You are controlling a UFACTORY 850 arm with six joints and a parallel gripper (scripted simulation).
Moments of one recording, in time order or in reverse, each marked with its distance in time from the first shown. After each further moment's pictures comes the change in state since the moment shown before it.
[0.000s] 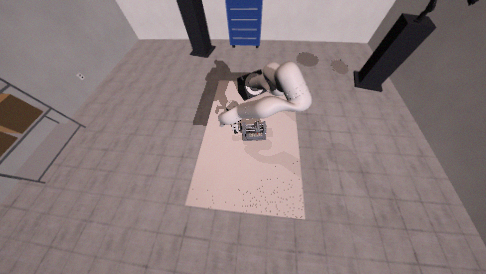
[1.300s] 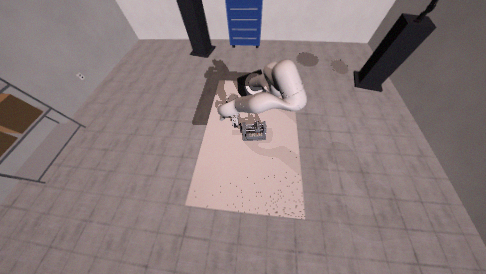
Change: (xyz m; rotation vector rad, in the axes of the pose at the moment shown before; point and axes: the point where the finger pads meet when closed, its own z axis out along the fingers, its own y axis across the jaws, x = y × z) arm 0.000 0.051 -0.012 -0.001 0.000 0.000
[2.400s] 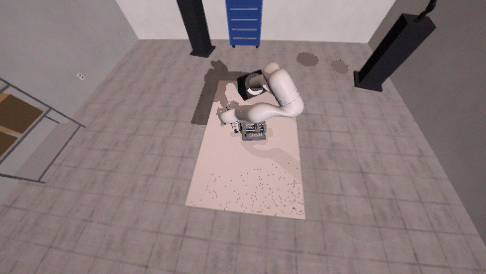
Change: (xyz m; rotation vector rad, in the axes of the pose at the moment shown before) arm 0.000 -0.023 0.046 0.000 0.000 0.000
